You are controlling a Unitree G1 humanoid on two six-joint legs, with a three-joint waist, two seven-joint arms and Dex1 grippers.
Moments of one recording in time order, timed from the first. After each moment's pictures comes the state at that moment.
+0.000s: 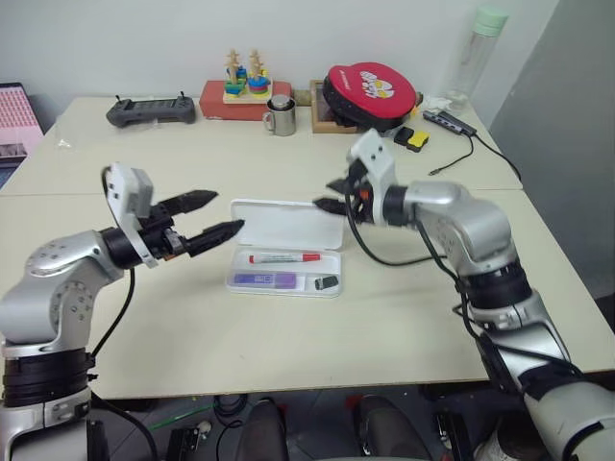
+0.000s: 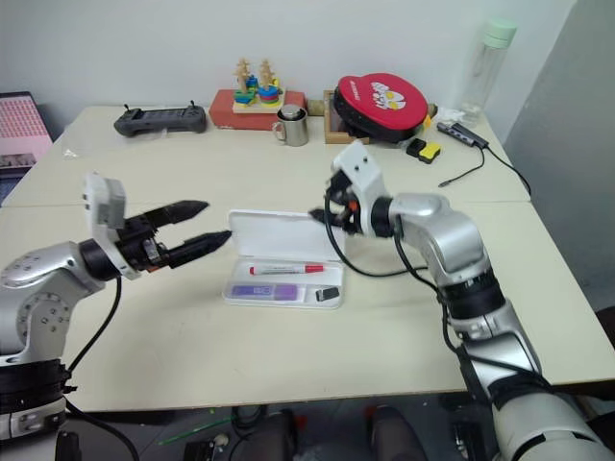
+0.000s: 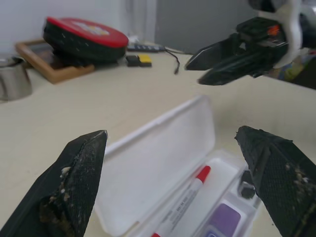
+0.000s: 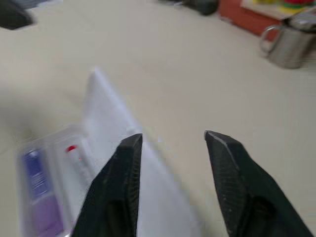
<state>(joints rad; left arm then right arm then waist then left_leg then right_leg) -0.35 0.75 0.38 -0.09 -0.64 0.56 -1.01 -1.01 -0.28 0.22 0.20 0.25 0.77 0.61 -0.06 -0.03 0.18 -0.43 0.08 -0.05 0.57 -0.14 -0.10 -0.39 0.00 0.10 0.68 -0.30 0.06</state>
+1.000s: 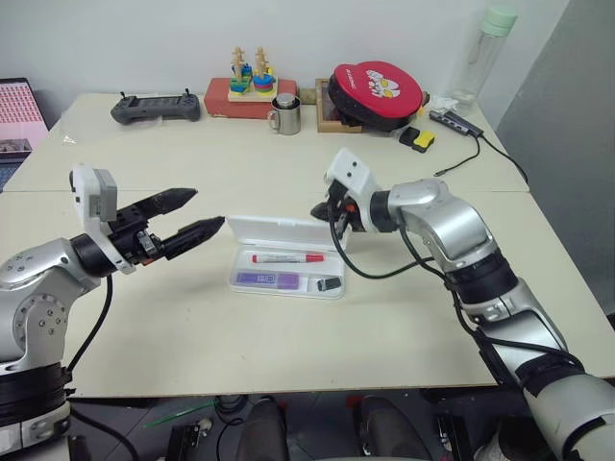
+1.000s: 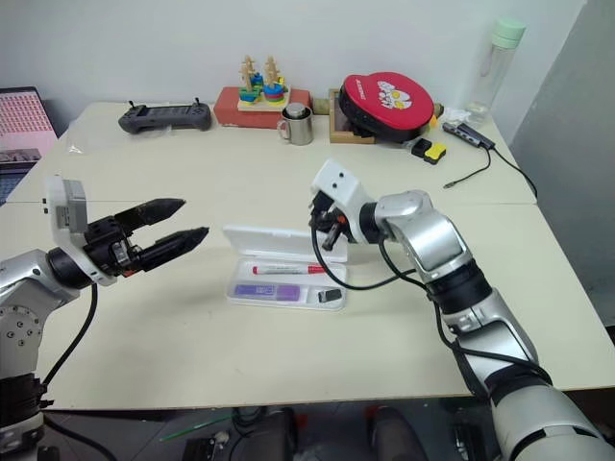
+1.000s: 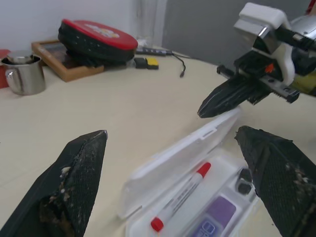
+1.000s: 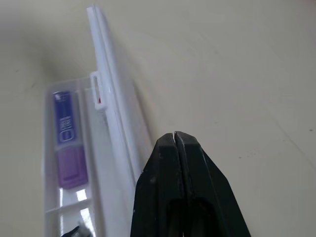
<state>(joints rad) -0.25 0.81 0.40 -0.13 -0.69 0.56 -1.03 -0.92 -0.33 0.38 0.07 0.14 0.79 0.85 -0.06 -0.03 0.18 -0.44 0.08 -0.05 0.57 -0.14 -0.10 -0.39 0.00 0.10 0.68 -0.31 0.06</state>
